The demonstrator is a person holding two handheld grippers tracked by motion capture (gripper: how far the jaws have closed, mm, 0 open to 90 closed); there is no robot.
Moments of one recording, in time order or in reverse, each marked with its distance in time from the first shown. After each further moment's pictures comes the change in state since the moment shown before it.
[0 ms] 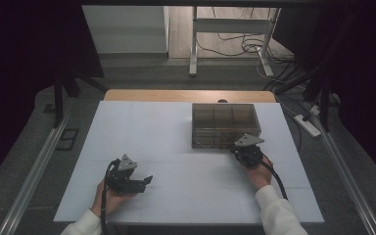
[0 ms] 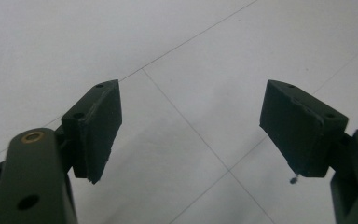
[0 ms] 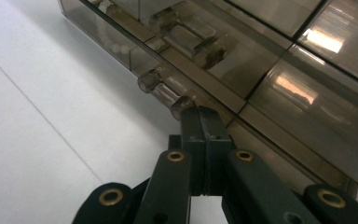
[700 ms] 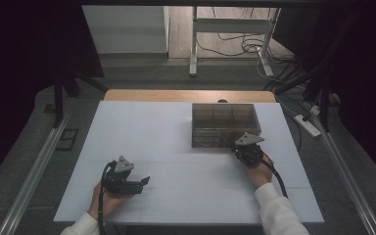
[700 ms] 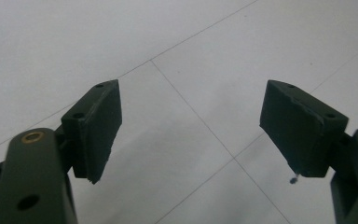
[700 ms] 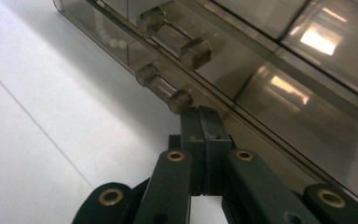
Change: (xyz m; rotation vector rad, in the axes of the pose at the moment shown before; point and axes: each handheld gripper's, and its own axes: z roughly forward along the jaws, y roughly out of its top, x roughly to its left) left arm 0.002 -0.006 -0.006 -0.011 0.014 -0.017; right arm -0.004 0.001 -0.002 0.010 -0.019 -0.018
